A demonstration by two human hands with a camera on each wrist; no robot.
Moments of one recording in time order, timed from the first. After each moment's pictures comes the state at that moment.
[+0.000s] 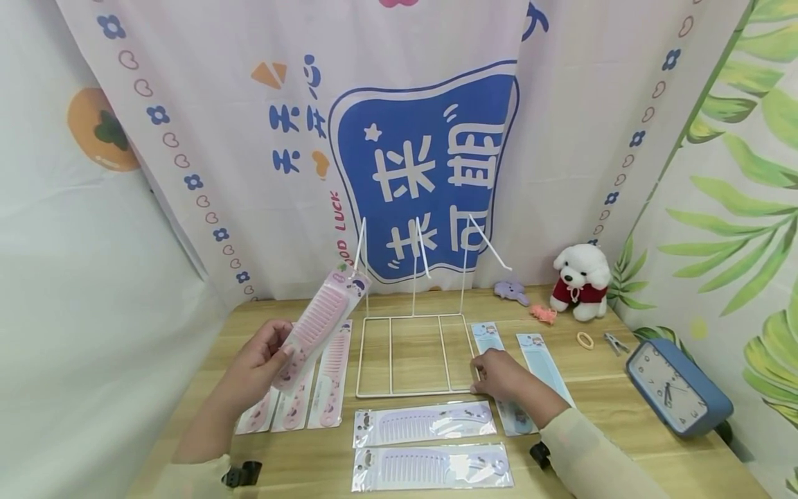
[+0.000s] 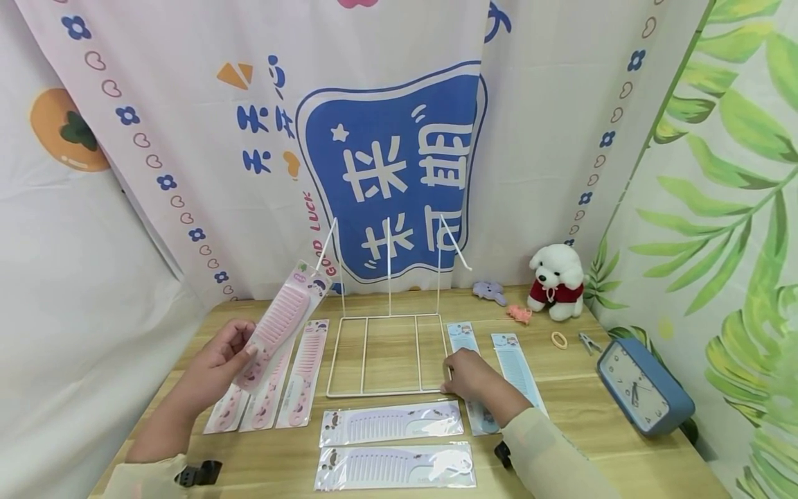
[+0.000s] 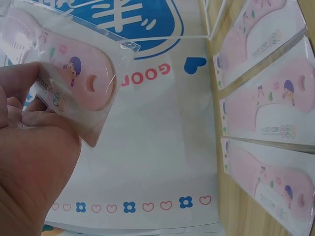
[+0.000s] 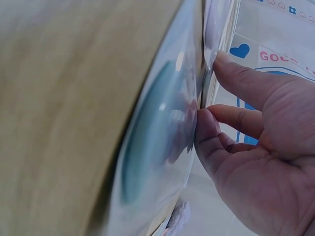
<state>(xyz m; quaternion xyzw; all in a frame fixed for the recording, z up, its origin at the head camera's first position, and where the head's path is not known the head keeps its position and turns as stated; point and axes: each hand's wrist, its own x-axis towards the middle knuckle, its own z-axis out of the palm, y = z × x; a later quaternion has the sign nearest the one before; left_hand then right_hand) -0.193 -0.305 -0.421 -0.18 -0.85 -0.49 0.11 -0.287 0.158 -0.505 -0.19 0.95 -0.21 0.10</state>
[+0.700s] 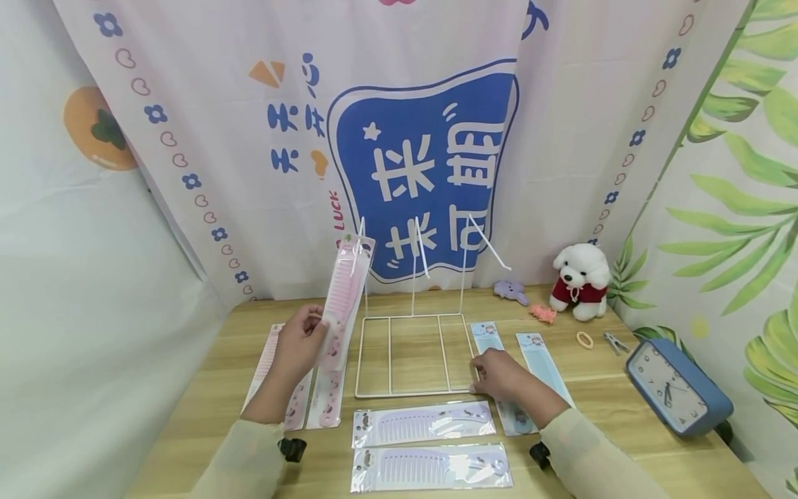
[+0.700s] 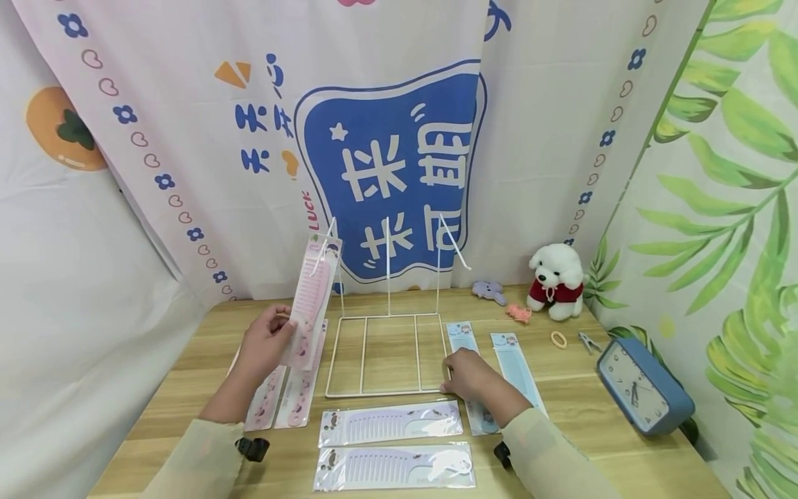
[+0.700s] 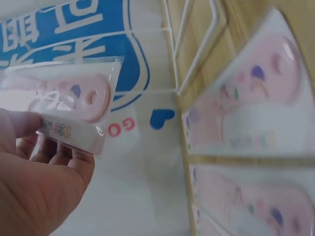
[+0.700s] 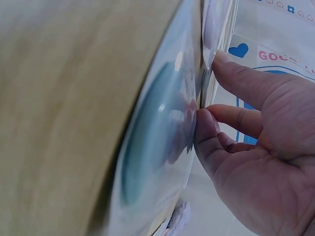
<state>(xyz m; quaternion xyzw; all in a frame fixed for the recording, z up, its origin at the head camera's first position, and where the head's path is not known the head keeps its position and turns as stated) -0.255 -0.245 -0.437 0.04 -0.88 -0.46 0.11 -0.288 0.159 -0.507 -0.20 0.95 -0.21 0.10</state>
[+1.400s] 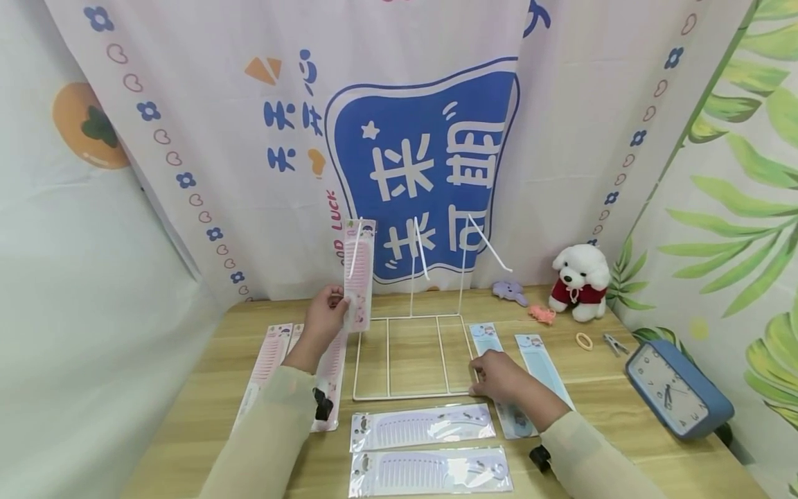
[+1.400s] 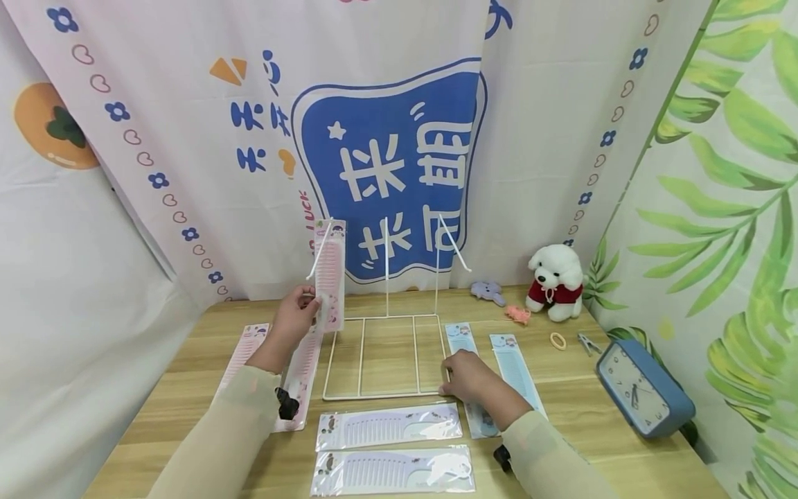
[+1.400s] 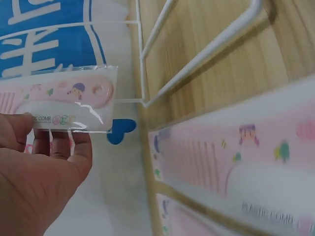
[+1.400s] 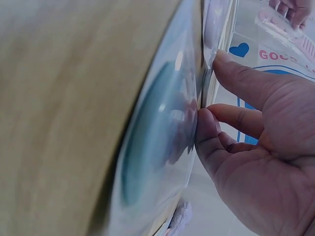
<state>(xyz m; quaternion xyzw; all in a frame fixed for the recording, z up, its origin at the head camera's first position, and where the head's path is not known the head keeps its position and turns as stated) -0.343 -0.225 -0.458 0.04 -0.84 -0.53 0.09 -0.288 0.157 -0.506 -0.19 0.95 -0.22 0.11</state>
